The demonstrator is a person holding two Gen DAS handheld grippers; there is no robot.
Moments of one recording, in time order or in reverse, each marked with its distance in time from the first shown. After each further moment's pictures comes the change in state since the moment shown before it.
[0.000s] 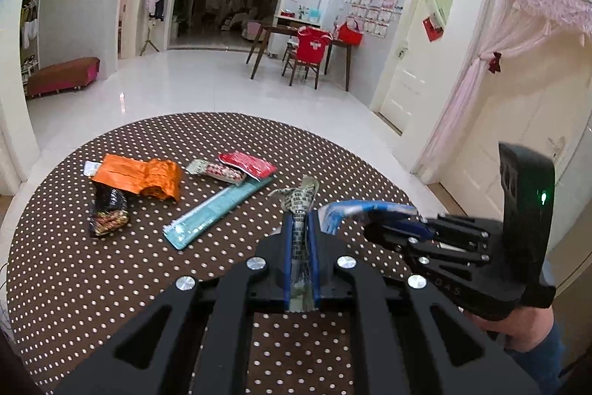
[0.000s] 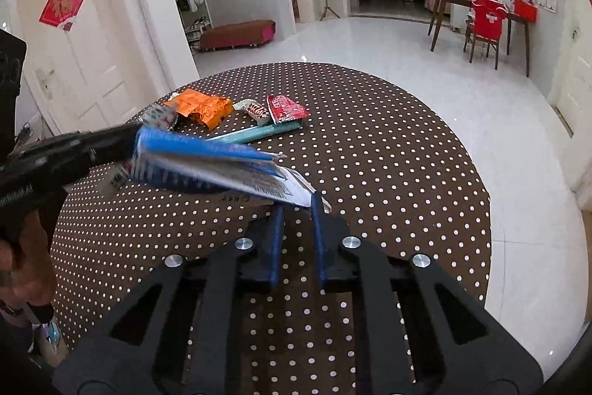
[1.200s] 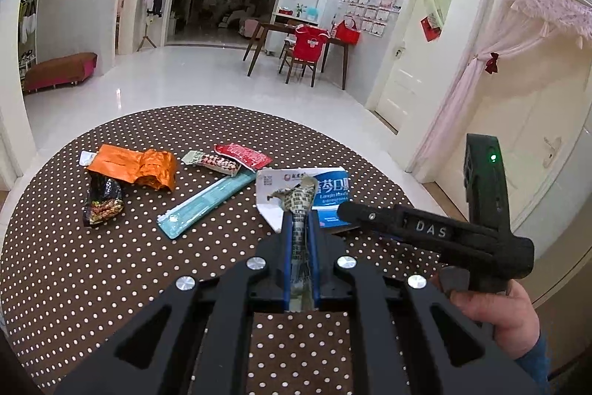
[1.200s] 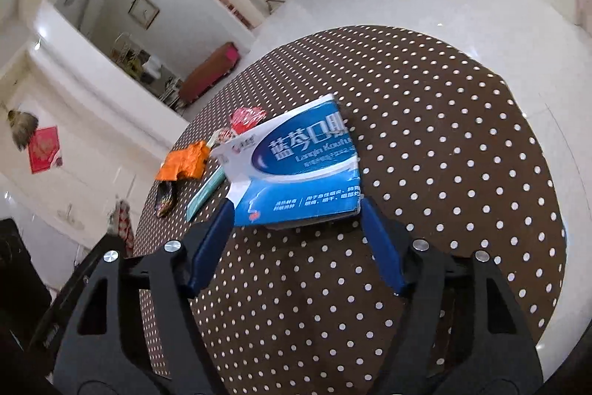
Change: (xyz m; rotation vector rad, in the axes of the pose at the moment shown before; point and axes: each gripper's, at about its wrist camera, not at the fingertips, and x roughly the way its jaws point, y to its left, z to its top) left arm -0.003 -0.005 -0.009 -0.008 0.014 -0.018; right arm 0.025 -0.044 -0.011 0.550 0.024 0.089
